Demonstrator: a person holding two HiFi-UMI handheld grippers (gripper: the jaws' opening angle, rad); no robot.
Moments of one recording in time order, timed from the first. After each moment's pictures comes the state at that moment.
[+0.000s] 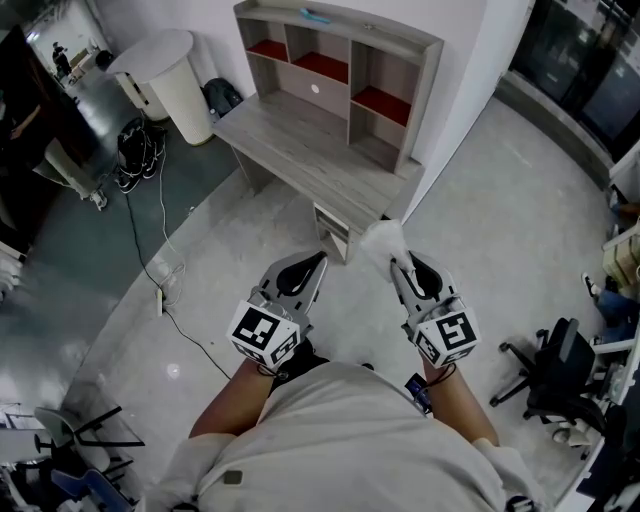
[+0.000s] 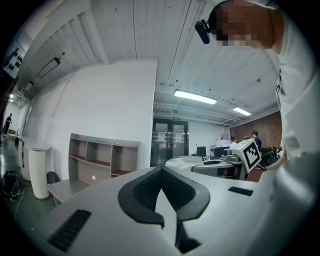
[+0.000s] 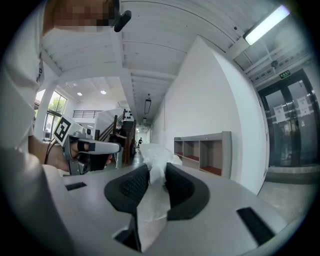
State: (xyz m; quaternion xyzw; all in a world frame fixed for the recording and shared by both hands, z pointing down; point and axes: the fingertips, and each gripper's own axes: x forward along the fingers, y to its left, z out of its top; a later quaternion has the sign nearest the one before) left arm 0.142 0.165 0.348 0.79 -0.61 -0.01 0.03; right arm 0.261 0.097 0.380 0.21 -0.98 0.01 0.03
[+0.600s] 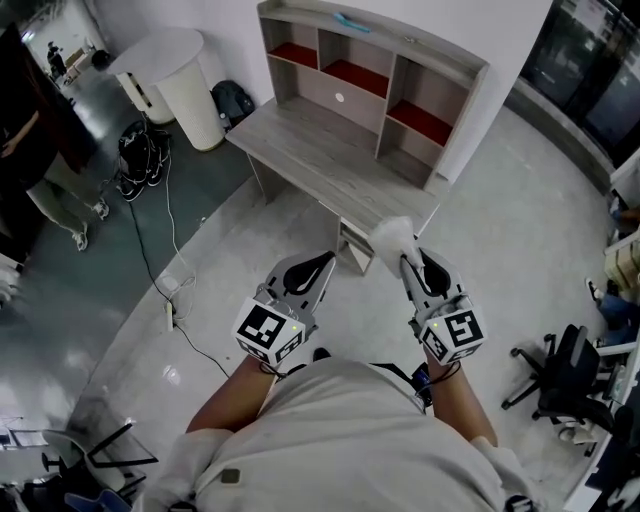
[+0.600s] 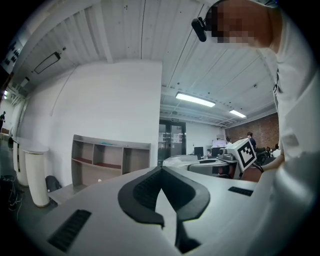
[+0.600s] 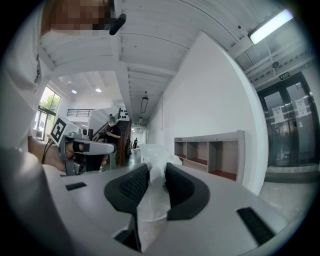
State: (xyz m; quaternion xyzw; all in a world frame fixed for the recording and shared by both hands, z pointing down) left arm -0.011 0.162 0.342 0.81 -0.58 -0.01 0.02; right arm 0.110 0.088 0.373 0.24 -0.97 0.01 0.03
